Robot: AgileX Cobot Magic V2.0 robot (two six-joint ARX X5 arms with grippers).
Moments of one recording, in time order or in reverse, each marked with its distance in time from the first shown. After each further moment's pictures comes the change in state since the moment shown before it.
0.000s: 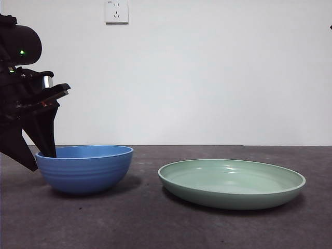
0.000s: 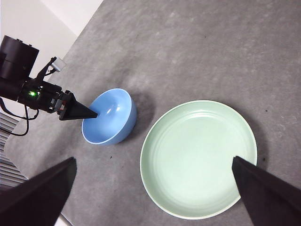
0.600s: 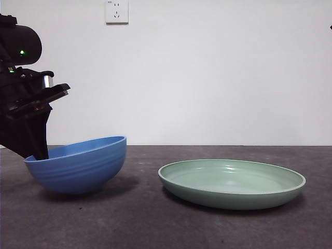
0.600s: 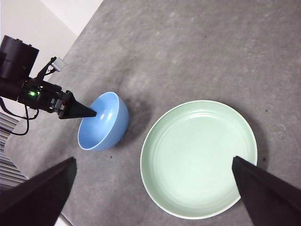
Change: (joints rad) left arm 0.000 0.000 0.000 0.000 -0.001 0.011; right arm 0.000 0.000 0.000 0.000 0.000 0.000
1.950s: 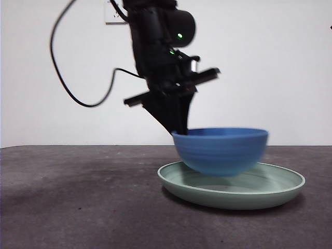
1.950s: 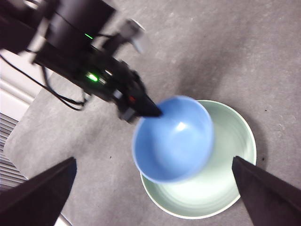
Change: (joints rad) left arm -0.518 0.536 0.882 -0.392 -0.183 -0.061; right arm 0.000 0.000 0.000 -0.001 0.001 0.000
